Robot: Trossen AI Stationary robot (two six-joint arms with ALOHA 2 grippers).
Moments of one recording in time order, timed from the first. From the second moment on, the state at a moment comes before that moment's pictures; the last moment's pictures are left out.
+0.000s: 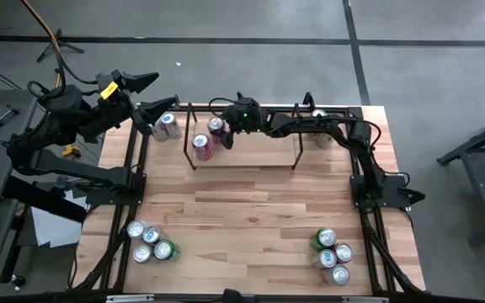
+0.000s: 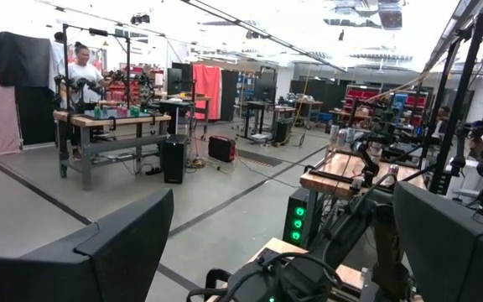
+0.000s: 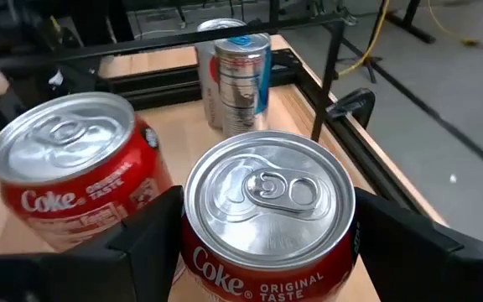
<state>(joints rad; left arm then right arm) 0.06 0.84 1.34 -0.34 -0.51 -0.03 -0.37 2.11 1.54 0.18 -0.12 -0.06</state>
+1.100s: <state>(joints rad) 0.06 0.84 1.34 -0.34 -0.51 -0.05 -0.38 2.24 1.78 0.06 -0.20 -0.05</state>
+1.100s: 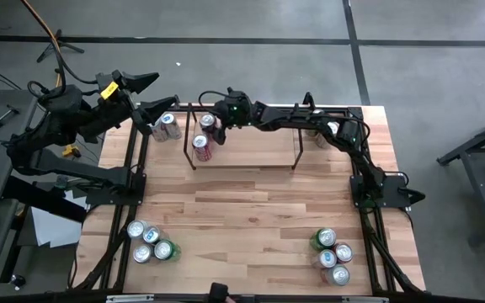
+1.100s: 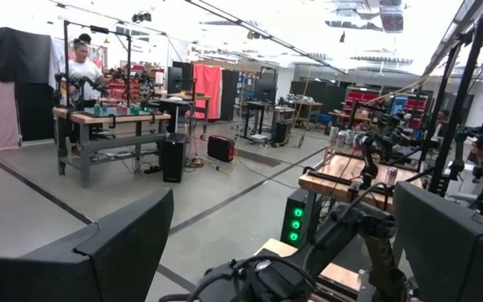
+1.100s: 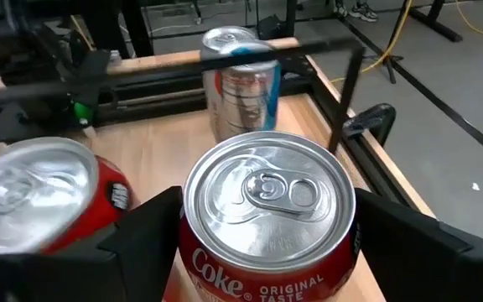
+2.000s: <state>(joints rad) 0.06 0.84 1.34 -0.34 -0.51 -0.05 -0.36 2.24 1.78 0.04 -0.11 -0.05</state>
